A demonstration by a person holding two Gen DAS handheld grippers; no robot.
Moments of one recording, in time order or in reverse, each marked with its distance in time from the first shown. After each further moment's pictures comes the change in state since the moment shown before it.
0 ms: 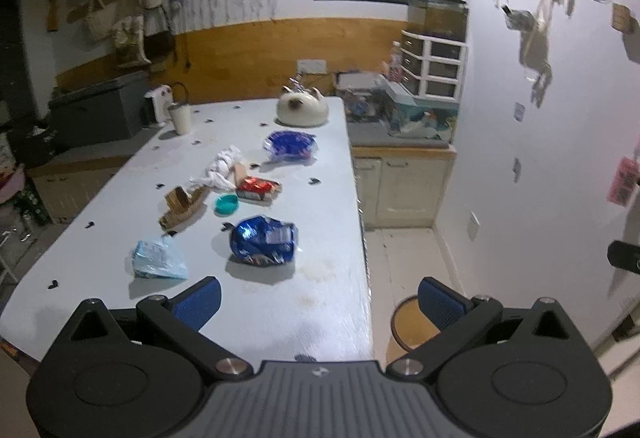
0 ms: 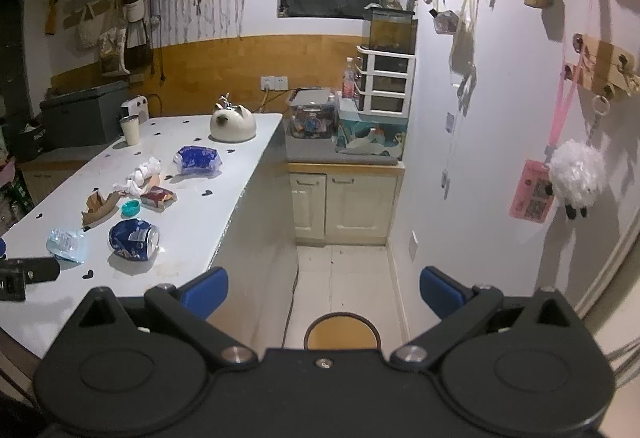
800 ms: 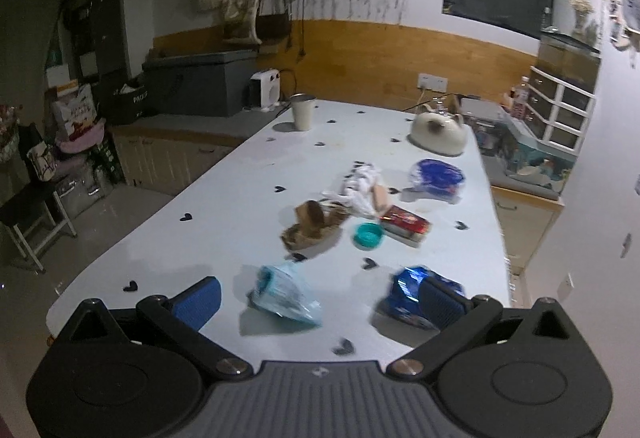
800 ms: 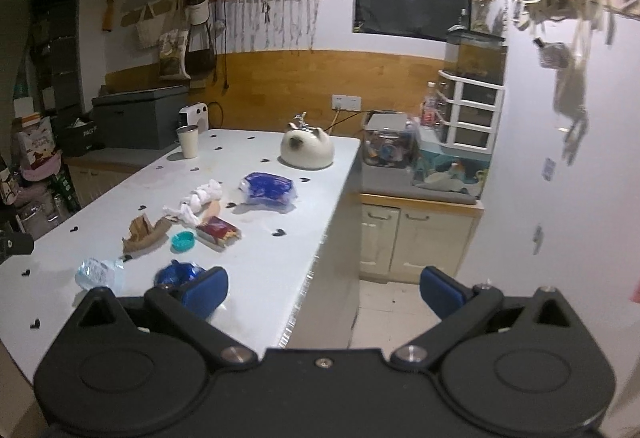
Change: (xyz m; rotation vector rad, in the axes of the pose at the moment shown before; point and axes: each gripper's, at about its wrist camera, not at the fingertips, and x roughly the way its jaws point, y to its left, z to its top) left arm 0.078 0.172 0.047 -0.200 0.012 0.221; right arm 0.113 0.109 0.059 -0.084 -0.063 0.169
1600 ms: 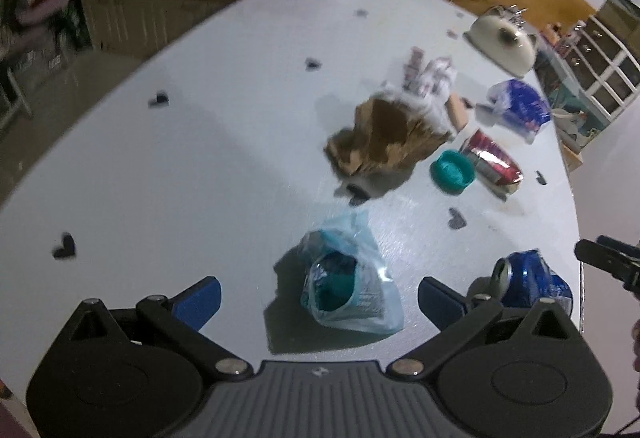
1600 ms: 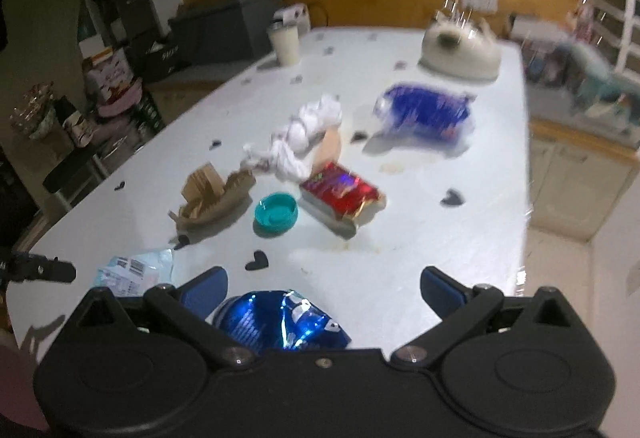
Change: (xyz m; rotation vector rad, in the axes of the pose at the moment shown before) left arm 0.210 0.108 0.017 -0.155 0.446 -0.125; right arm 0.279 0.112 0.021 -0.018 0.334 0.370
